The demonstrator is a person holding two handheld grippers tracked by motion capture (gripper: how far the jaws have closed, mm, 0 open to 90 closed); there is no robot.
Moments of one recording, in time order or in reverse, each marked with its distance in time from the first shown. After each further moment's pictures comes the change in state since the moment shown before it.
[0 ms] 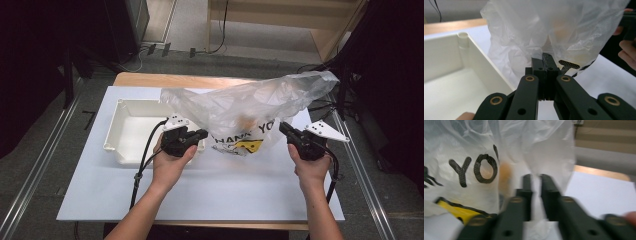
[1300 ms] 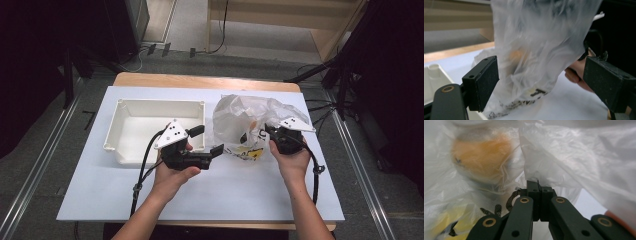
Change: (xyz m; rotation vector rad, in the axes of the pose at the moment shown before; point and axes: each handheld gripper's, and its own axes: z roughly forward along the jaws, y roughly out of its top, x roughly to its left) left arm -0.041 0.008 -0.032 -0.197 -0.118 0.084; right arm 0.024 -0.012 0.053 0.164 -0.089 -0.075
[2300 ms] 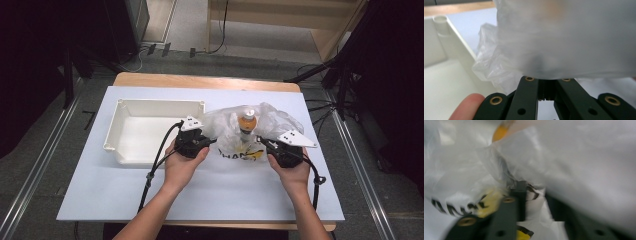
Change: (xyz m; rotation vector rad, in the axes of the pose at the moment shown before) left arm 0.034 -0.027 0.054 0.303 0.136 -0.097; right arm 0.010 -0.021 -0.022 -0.077 0.092 -0.075
